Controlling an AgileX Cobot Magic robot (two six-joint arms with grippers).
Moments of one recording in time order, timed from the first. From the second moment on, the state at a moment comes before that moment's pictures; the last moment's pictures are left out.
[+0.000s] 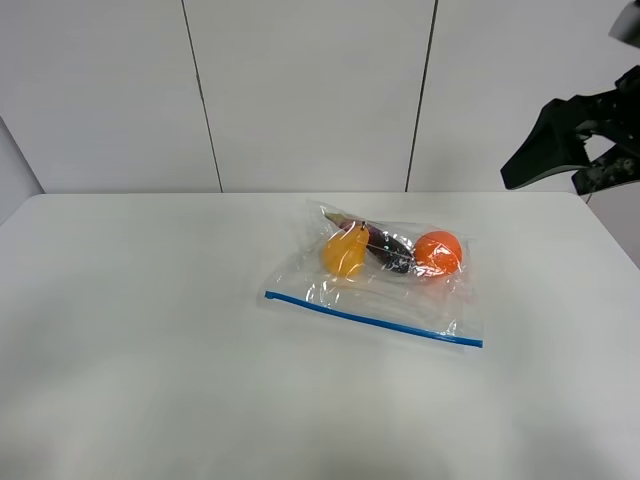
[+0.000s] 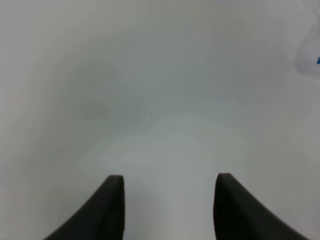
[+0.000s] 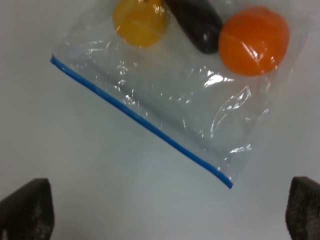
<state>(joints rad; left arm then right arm) 0.08 -0.01 -0.60 -0.01 1.22 0.00 -0.03 1.28 -1.25 0.44 1.14 -0.41</state>
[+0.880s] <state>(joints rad) 0.08 -0.01 -0.60 -0.01 1.22 0.00 -0.03 0.67 -1.23 0.30 1.18 -0.34</state>
